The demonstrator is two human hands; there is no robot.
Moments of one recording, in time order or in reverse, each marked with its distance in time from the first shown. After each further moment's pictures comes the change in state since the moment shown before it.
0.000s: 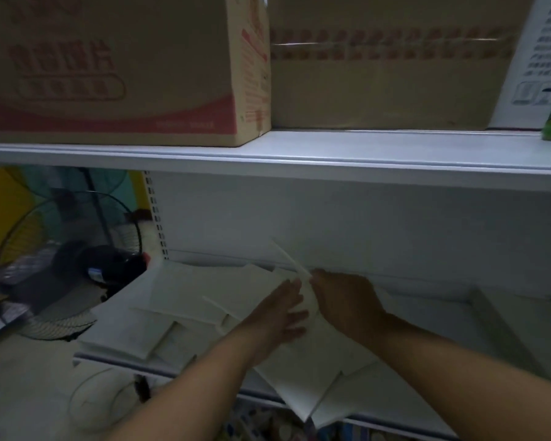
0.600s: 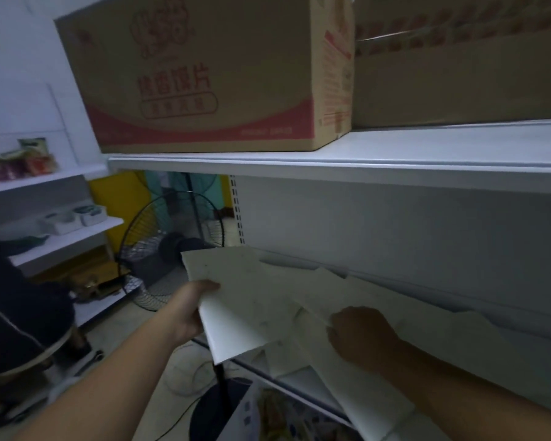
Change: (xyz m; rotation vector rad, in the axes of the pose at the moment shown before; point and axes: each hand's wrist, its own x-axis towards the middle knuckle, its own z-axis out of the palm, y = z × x) left_hand -0.097 0.051 -0.162 -0.079 0.622 0.104; right_hand 0.021 -0.057 0.057 0.118 -0.284 -0.215
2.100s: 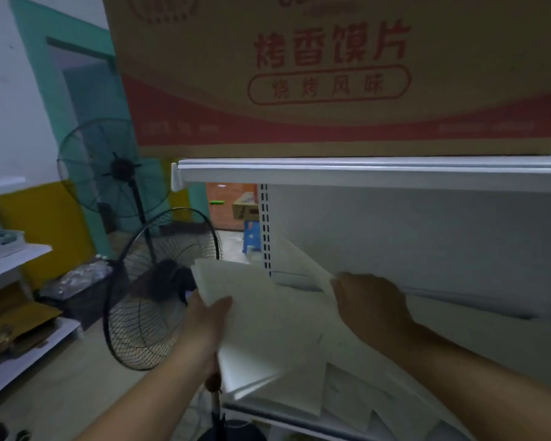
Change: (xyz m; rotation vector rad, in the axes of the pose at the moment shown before) left_hand 0.133 0.029 -0.109 0.040 -0.040 0.291; right_hand 0.139 -0.135 -0.046 -0.139 0.350 0.309
